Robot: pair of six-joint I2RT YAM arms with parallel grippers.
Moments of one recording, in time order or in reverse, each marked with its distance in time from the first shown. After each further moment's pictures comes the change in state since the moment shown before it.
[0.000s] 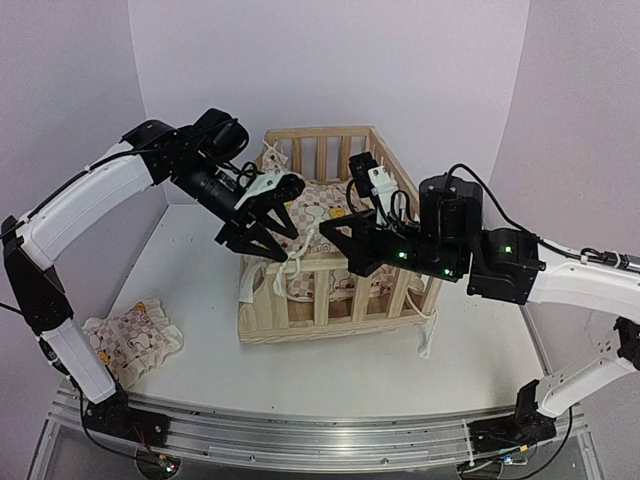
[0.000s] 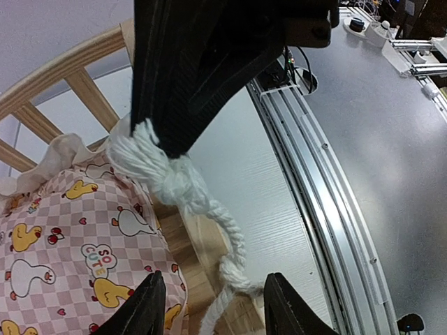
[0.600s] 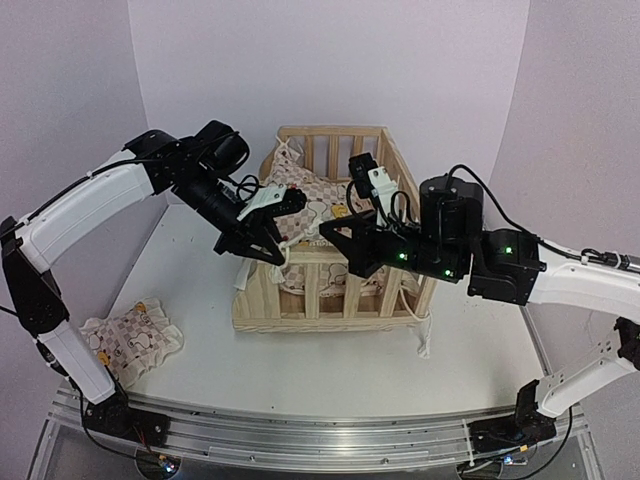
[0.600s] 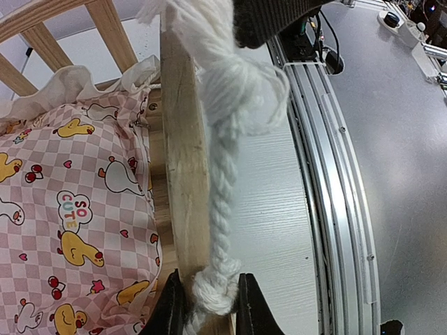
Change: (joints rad) left arm -0.006 -0.031 -0.089 0.018 -0.132 -0.129; right arm 0.000 -0.003 -0.003 0.000 0.001 -0.004
